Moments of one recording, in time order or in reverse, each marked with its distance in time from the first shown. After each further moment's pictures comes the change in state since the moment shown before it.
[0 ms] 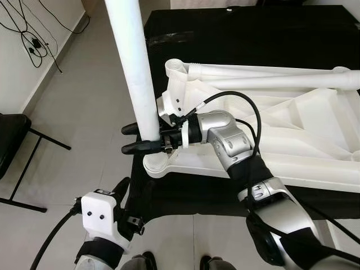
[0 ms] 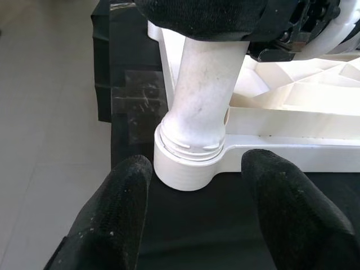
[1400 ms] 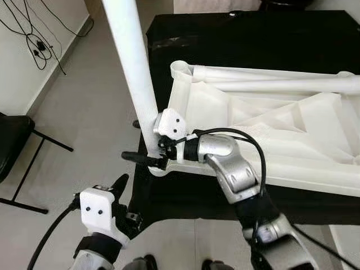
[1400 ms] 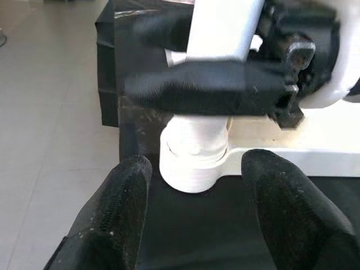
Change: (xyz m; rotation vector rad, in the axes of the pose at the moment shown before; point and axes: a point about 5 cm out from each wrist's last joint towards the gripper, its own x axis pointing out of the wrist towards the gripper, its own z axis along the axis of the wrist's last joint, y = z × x) left arm 0.003 0.002 0.002 -0.001 -0.007 0.005; right arm 0.007 0.019 -0.020 -0.119 0.104 -0.244
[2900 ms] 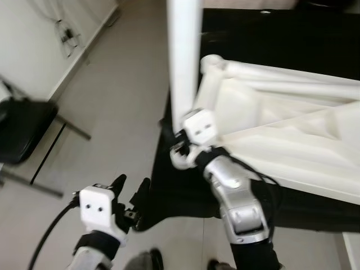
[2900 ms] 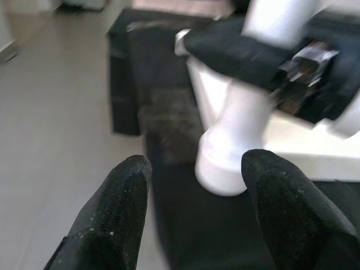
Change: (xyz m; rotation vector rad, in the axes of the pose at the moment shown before) left arm 0.016 0.003 -0.005 0.006 -0.013 -0.019; right arm -0.021 0.031 -0.016 0.111 0.015 -0.772
